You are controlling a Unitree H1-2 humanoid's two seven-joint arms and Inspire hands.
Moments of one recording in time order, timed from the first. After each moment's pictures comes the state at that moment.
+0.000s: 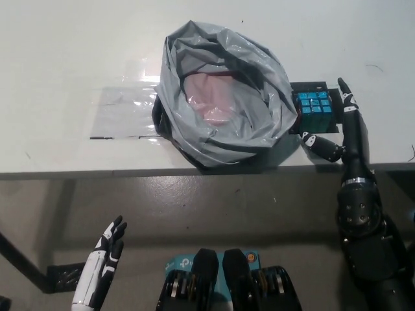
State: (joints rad) left_arm 0.07 0.14 -0.03 0.06 0.14 -0.20 -0.01; right_arm -0.61 -0.08 -0.02 0.63 -0.41 -0.15 -0.34
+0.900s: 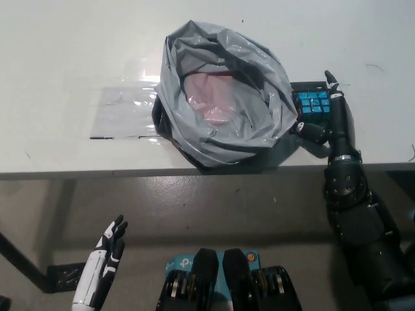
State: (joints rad) left_arm 0.07 0.14 -0.04 0.06 0.15 -0.21 -0.01; right_arm -0.78 -0.08 -0.01 0.89 -0.36 -0.14 -0.36
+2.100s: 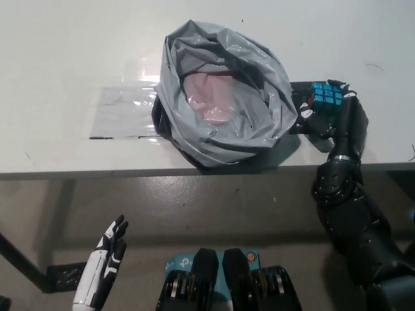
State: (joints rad) left_arm 0.07 0.14 -0.04 0.06 0.17 -0.22 -0.01; right_arm -0.85 -0.07 0.03 1.08 -0.39 -0.16 -0.68
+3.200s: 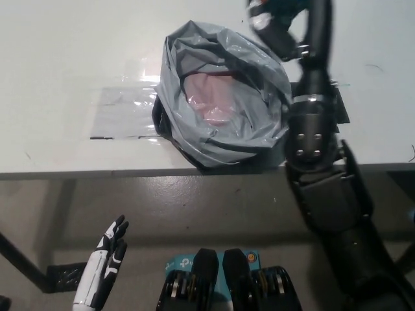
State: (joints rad) left_arm 0.07 0.14 -0.04 0.06 0.17 -0.22 -0.01; right_arm -0.85 0.03 0.15 0.34 -0.34 -0.03 -0.46
